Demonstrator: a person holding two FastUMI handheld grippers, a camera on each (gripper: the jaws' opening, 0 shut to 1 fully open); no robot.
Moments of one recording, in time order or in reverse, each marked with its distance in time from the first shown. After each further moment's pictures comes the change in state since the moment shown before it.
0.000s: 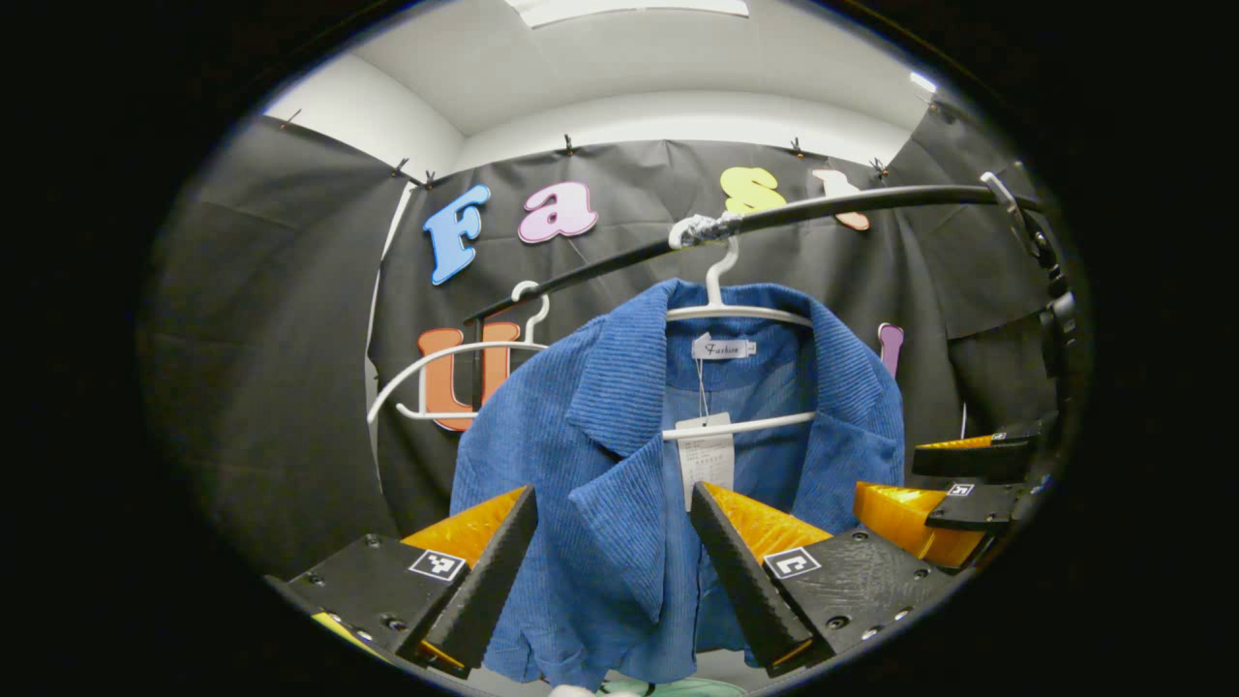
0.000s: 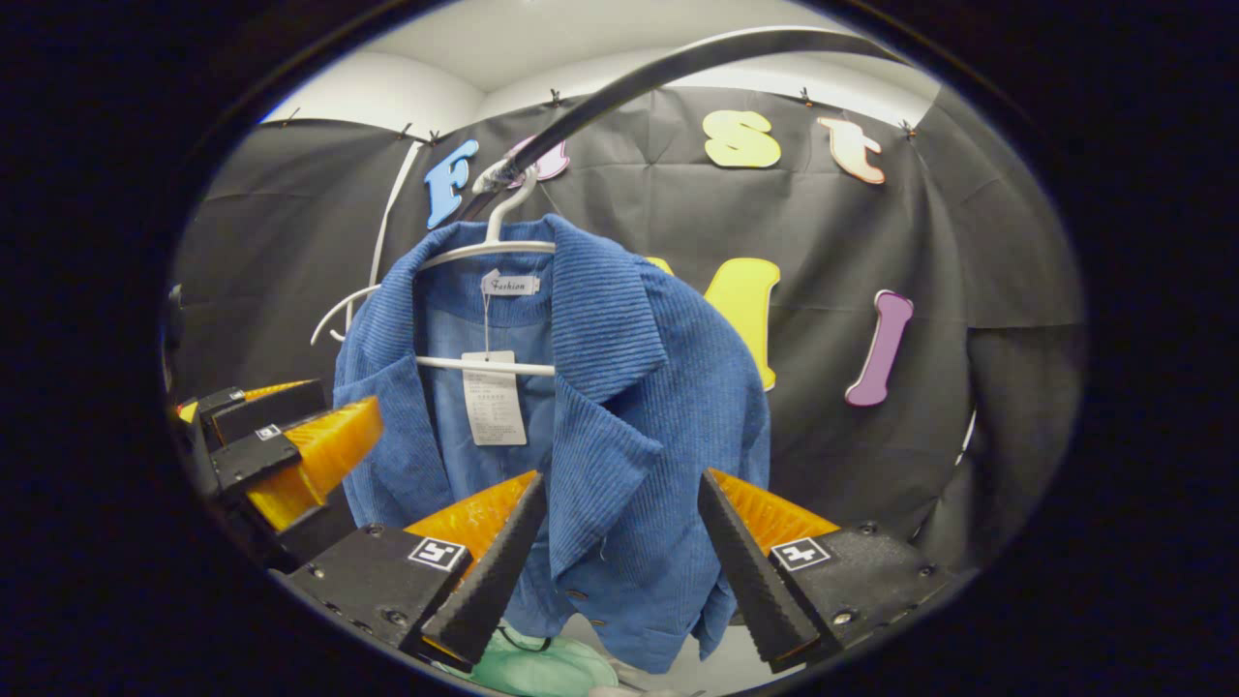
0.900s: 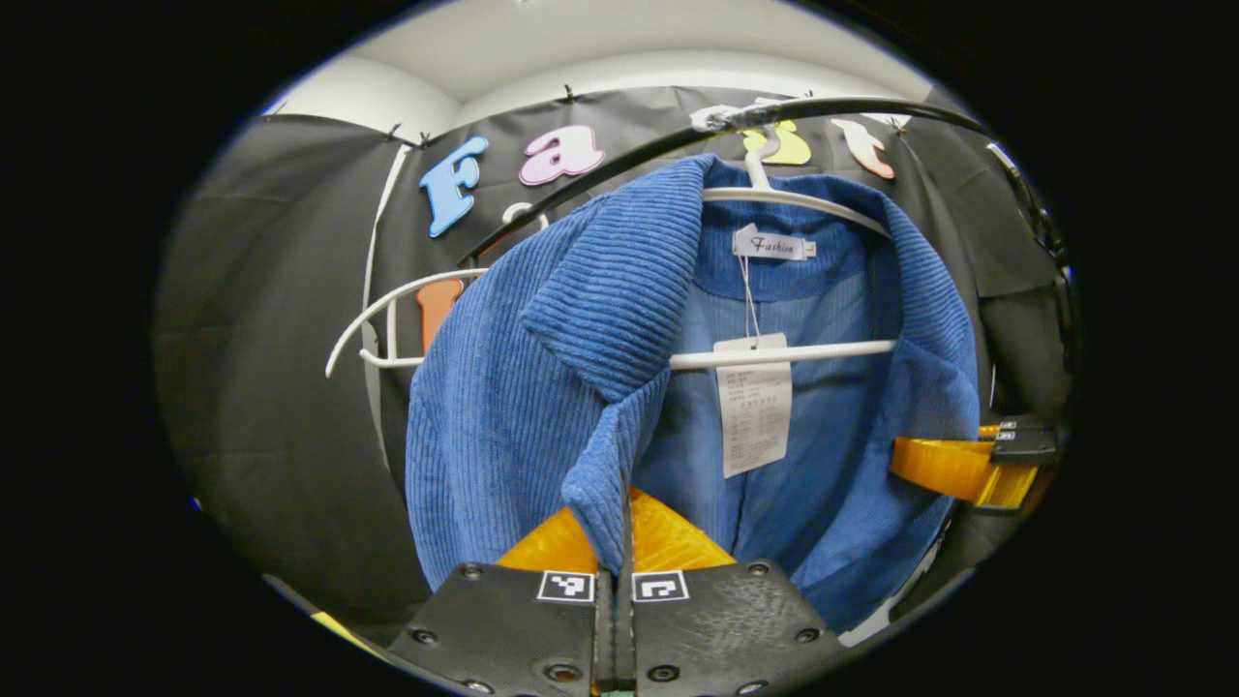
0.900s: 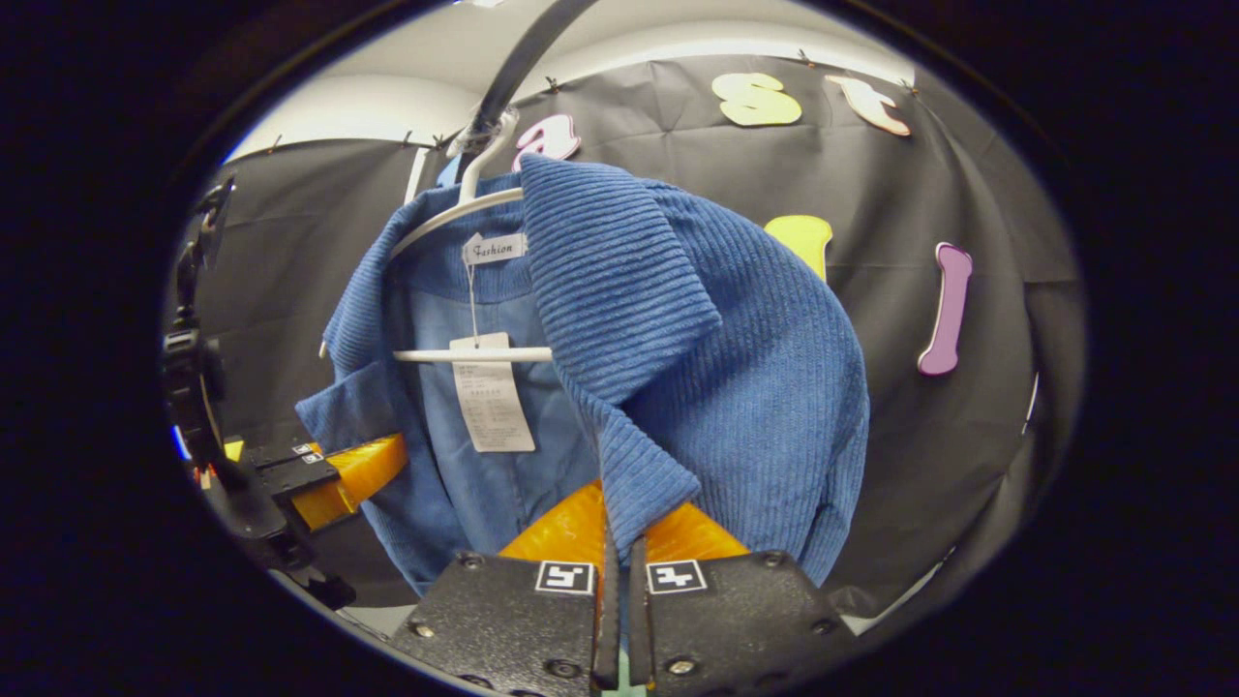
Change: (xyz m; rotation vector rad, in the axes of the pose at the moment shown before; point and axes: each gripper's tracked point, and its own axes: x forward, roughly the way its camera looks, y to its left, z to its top) left arm 0.042 0.021 -0.047 0.034 0.142 0.067; right arm 0.044 0.011 -0.015 0.093 0.052 0.173
